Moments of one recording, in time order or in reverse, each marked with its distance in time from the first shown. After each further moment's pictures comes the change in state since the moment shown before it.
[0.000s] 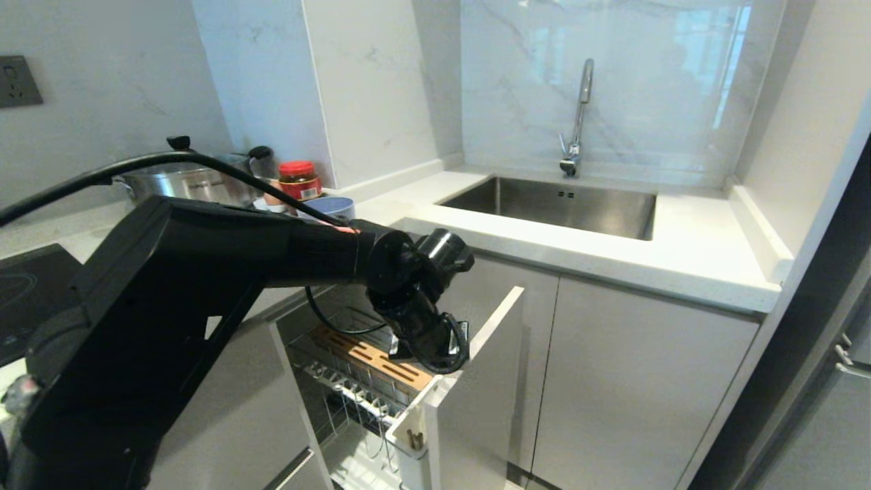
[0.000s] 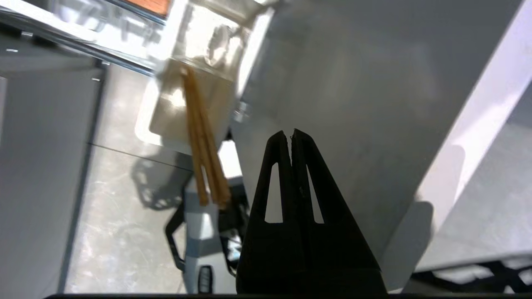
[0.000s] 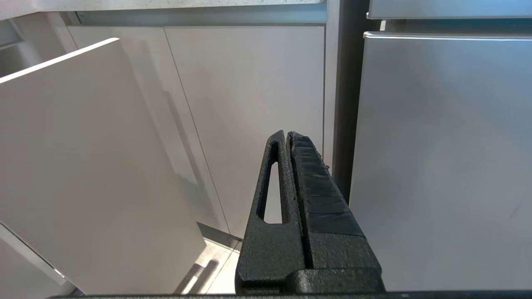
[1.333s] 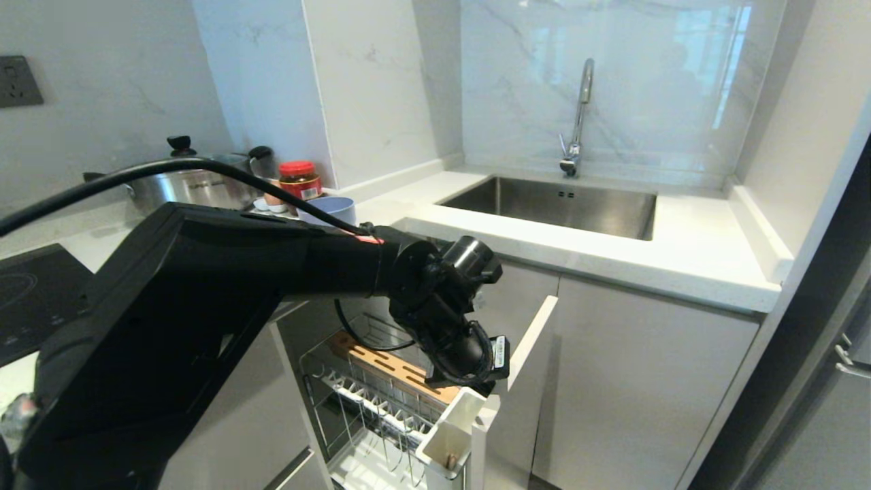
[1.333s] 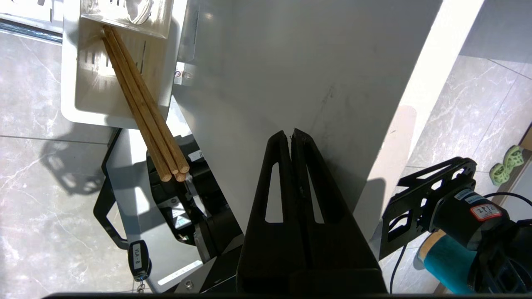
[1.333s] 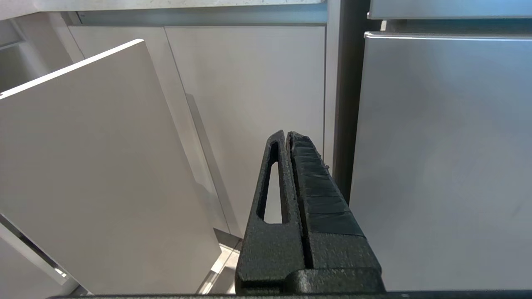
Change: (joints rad) left arm -0.087 0.002 -0.007 -0.001 -0.278 -0.066; right arm 0.000 0.000 0.000 0.000 0.000 0.000
